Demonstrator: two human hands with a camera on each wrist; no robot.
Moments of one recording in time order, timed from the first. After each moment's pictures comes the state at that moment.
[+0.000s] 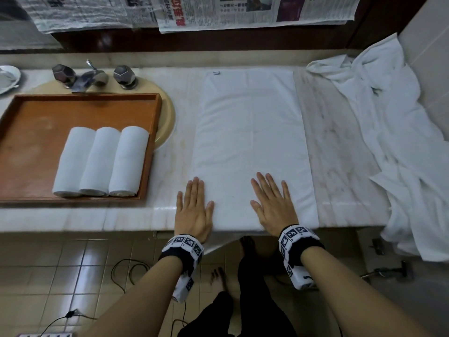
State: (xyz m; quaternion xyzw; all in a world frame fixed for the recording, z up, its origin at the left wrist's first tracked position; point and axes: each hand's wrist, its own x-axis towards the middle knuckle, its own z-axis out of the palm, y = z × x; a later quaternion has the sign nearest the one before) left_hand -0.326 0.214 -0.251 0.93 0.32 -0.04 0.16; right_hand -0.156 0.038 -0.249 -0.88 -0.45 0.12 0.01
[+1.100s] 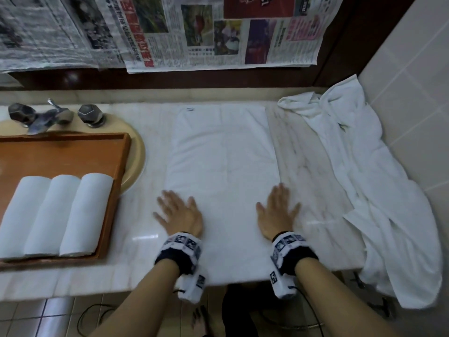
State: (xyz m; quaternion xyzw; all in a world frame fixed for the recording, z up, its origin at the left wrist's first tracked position) left_hand -0.192 0.235 -0.215 0.81 0.50 -0.09 0.29; right_hand -0.056 0.061 -0.217 -0.95 -0.20 0.24 0.03
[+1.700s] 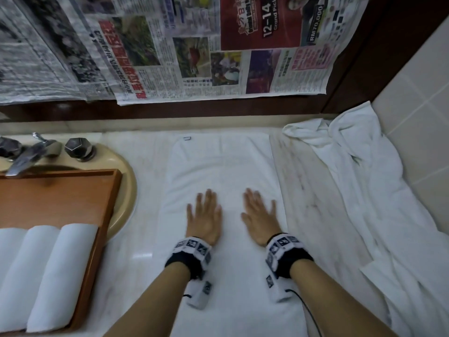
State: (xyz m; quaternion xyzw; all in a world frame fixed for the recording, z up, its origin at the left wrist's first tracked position) left_hand -0.079 0.277 -0.226 0.89 0.31 -0.11 0.31; right_hand 0.037 0.139 -0.222 -0.88 -0.38 0.28 0.04
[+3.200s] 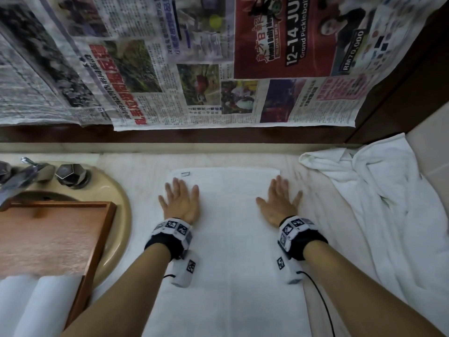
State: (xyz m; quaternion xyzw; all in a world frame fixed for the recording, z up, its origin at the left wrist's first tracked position) left_hand 0.005 0.410 -0.217 0.84 0.43 -0.10 0.30; right_hand 0.168 0.219 -0.209 -0.92 -0.27 0.29 0.01
